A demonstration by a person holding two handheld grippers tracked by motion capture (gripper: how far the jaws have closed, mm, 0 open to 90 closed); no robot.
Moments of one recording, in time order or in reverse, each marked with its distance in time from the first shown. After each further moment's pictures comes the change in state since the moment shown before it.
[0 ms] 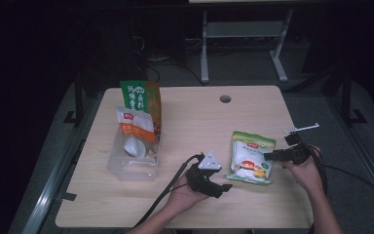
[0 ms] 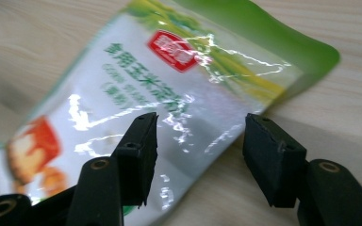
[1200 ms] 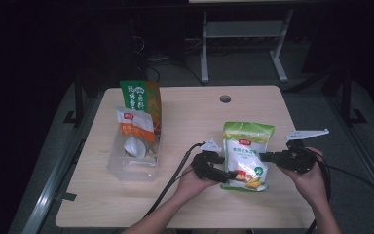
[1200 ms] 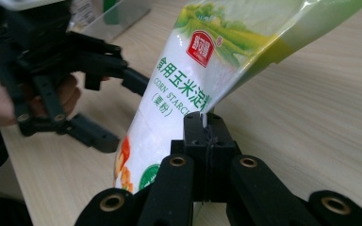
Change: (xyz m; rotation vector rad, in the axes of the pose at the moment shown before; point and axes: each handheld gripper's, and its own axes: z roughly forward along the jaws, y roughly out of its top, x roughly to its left) left arm 0.036 0.013 0.026 -0.057 -0.083 -0.214; right arm 0.066 -0.016 -0.053 -0.207 0.189 -0.284
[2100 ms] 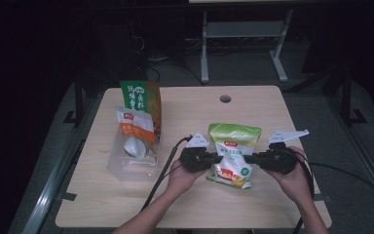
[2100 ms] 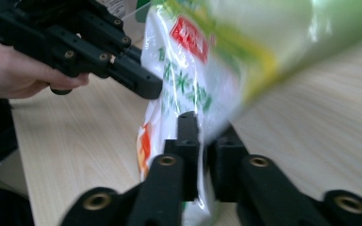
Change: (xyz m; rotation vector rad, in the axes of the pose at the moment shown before) left arm 0.000 0.004 -0.040 -0.072 0.116 0.123; right arm 0.021 0.009 0.033 -0.001 0.064 -0.091
